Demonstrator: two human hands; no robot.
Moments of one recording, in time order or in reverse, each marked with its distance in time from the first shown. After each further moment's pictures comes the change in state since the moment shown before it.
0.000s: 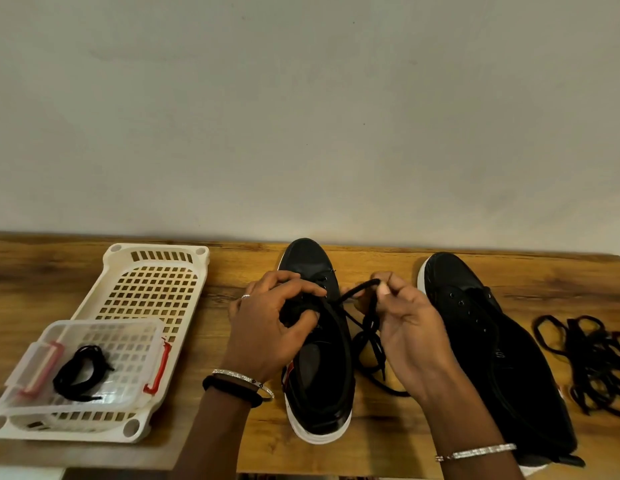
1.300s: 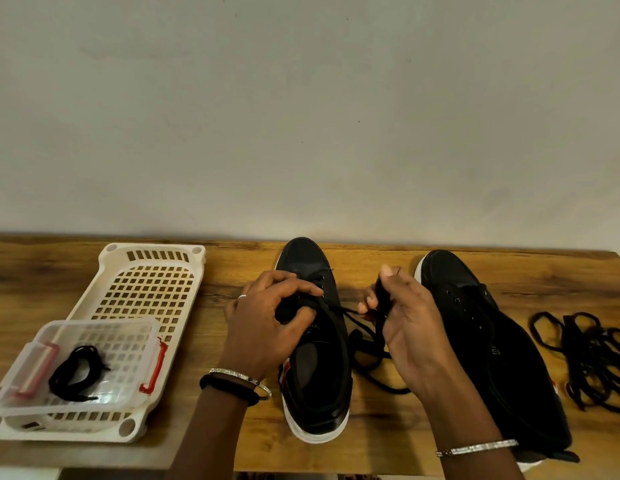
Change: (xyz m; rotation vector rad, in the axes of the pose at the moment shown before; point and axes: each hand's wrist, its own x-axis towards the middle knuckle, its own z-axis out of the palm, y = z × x) left_hand 0.001 -0.004 0.005 -0.030 0.027 0.006; right_hand 0.001 -0.003 -0.002 0.003 0.083 -0.034
